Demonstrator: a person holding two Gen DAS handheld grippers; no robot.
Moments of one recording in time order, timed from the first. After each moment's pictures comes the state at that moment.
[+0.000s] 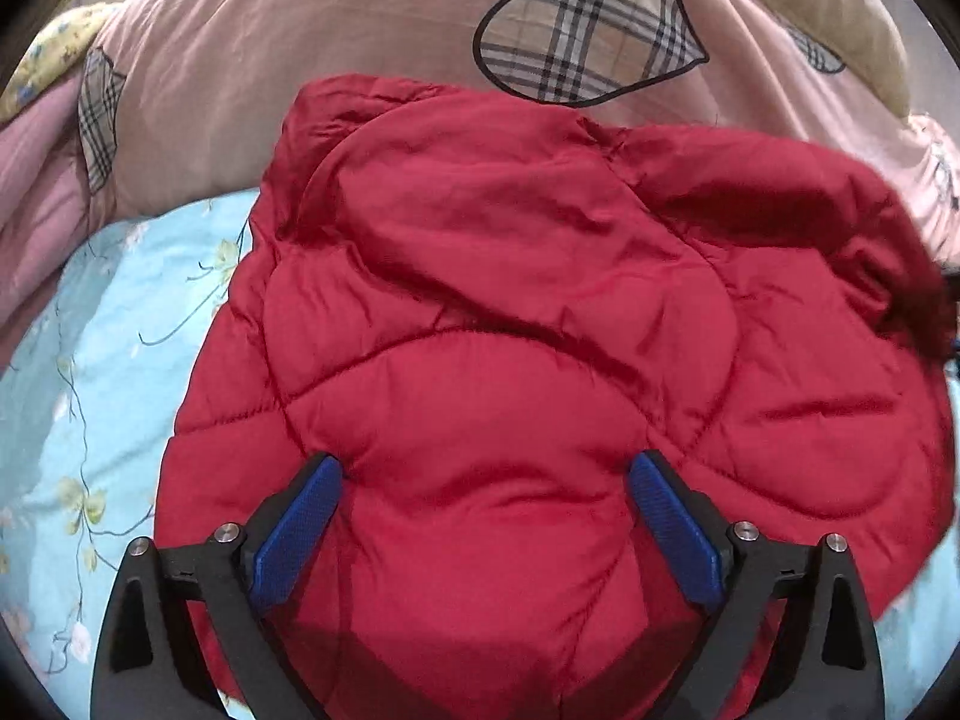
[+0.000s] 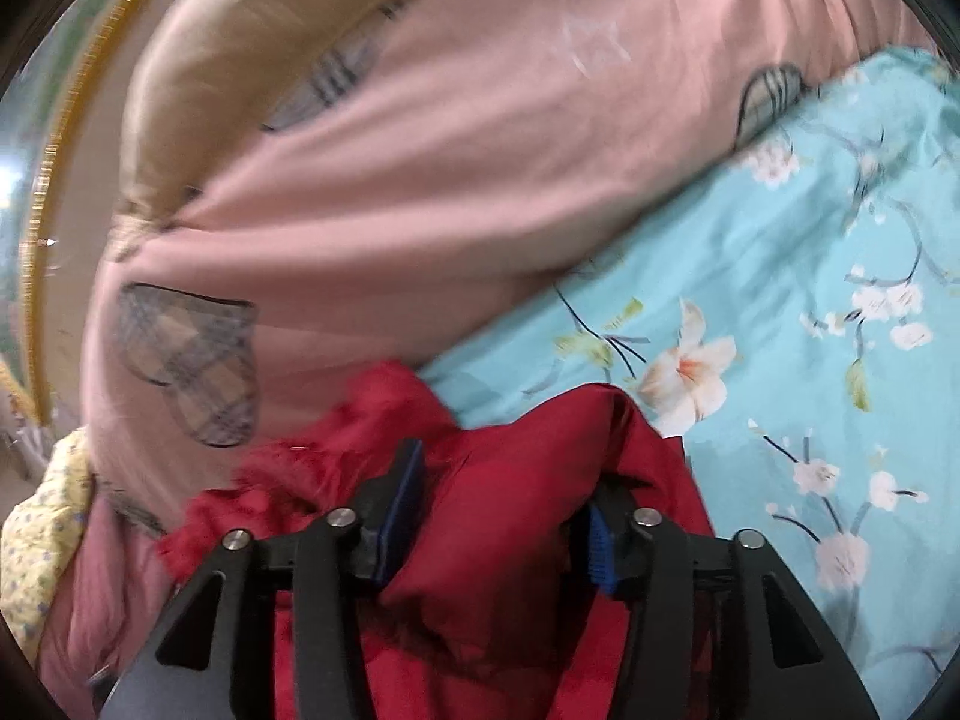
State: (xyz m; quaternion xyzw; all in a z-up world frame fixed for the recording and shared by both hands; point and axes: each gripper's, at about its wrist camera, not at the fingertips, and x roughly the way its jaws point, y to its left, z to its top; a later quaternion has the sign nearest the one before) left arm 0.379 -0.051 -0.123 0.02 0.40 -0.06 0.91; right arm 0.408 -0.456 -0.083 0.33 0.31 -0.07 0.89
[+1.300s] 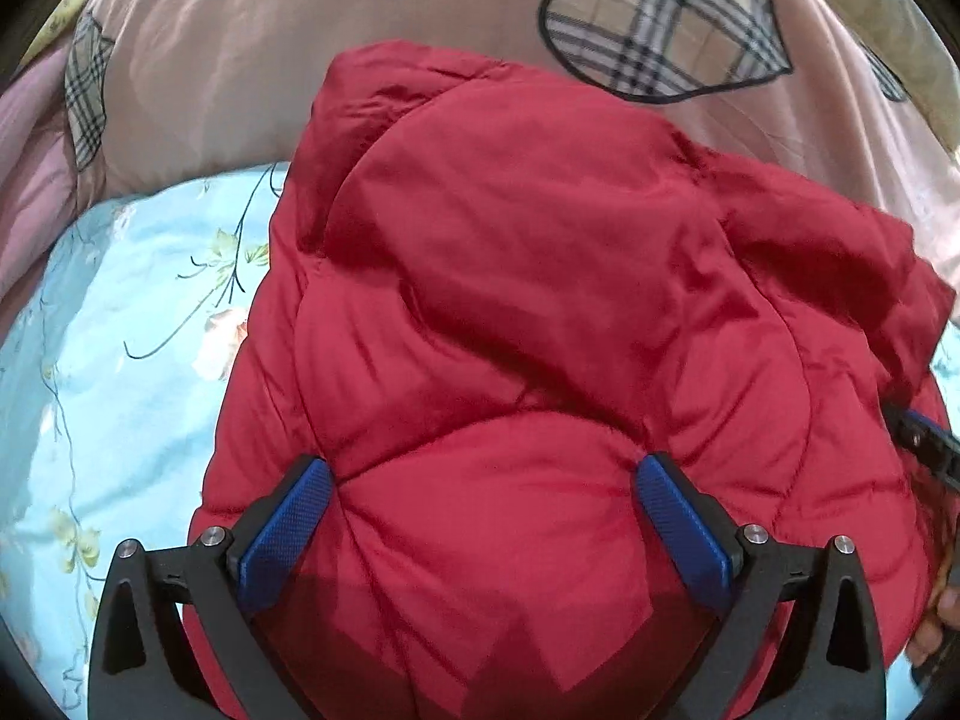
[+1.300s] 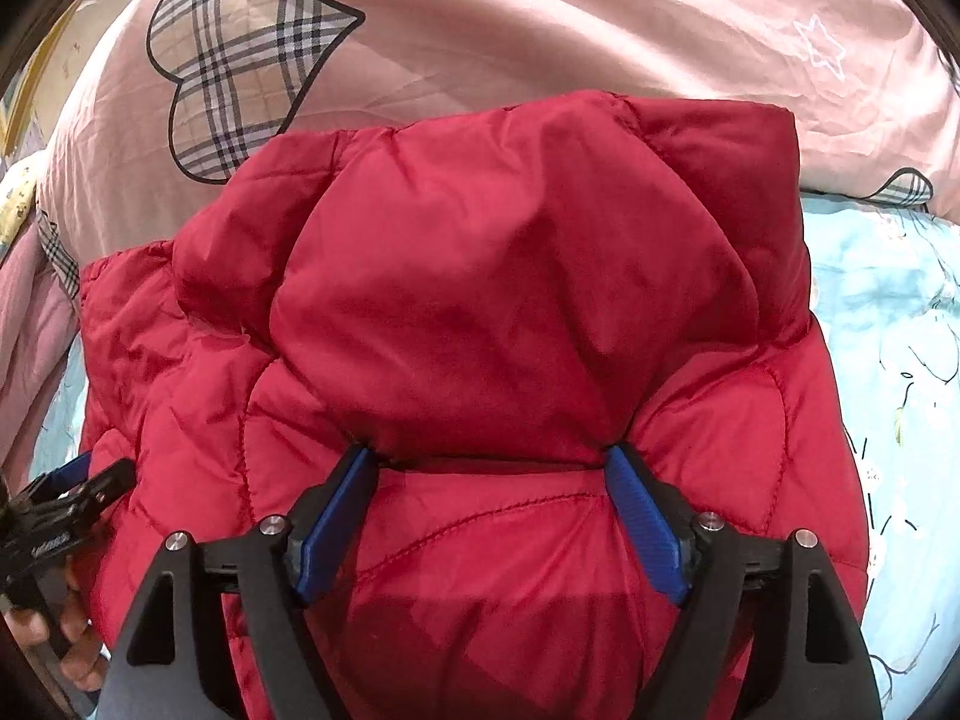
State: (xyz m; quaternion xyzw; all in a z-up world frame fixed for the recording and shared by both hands) left arm 0.438 -0.024 -0.127 -0.02 0.44 -0.04 0.90; right arm 0.457 -0.352 -0.122 0.10 0.47 -0.03 0.87
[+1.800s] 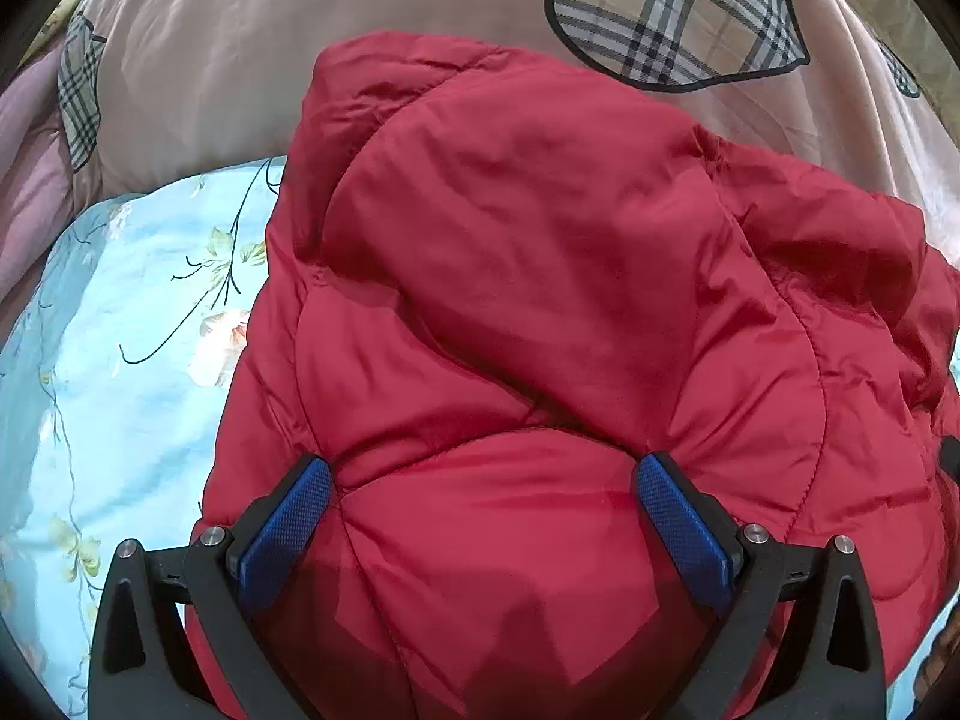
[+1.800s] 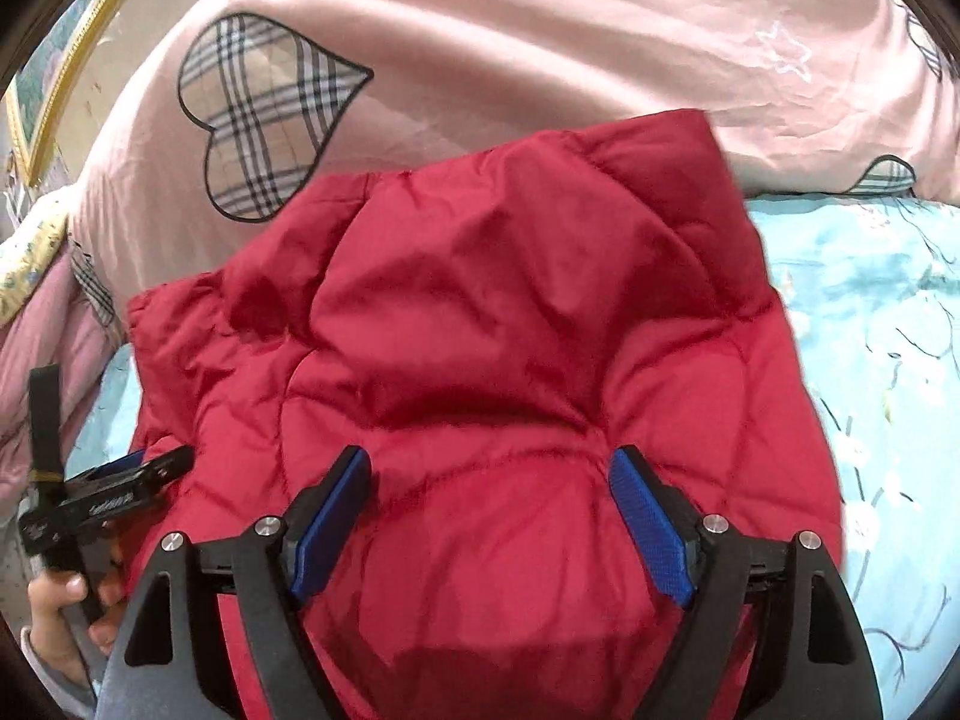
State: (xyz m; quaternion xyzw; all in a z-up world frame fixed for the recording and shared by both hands) left arm 0.453 -0.031 -0.132 0.00 0.45 -0.04 0.89; right arm 0.401 -0.372 -0.102 0.13 0.43 -0.02 0.89
